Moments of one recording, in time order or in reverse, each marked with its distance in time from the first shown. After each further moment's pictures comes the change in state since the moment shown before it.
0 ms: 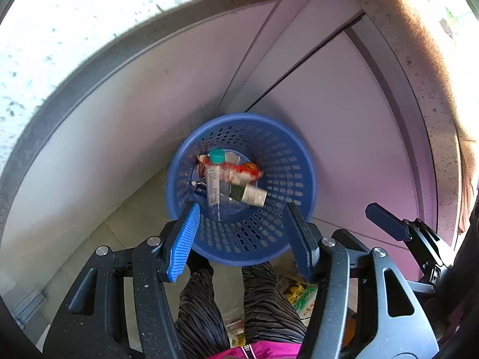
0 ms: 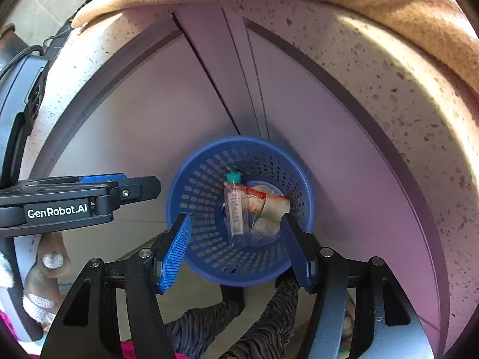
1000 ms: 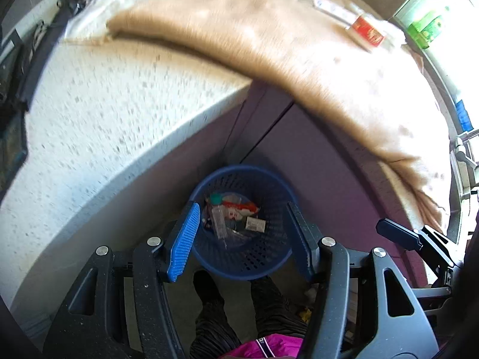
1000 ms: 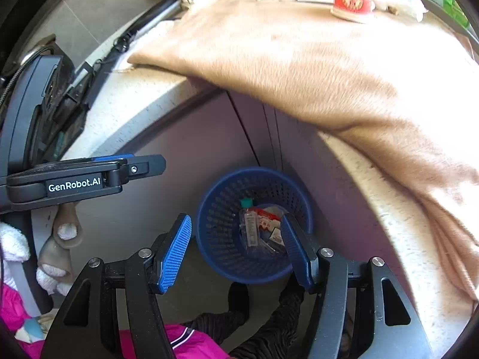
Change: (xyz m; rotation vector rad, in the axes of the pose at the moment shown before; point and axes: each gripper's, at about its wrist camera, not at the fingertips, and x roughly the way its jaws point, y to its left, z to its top) left arm -0.110 -0.021 -0.005 0.066 -0.235 0.030; right arm -0.091 0.007 0.009 -0.069 -0.118 0.073
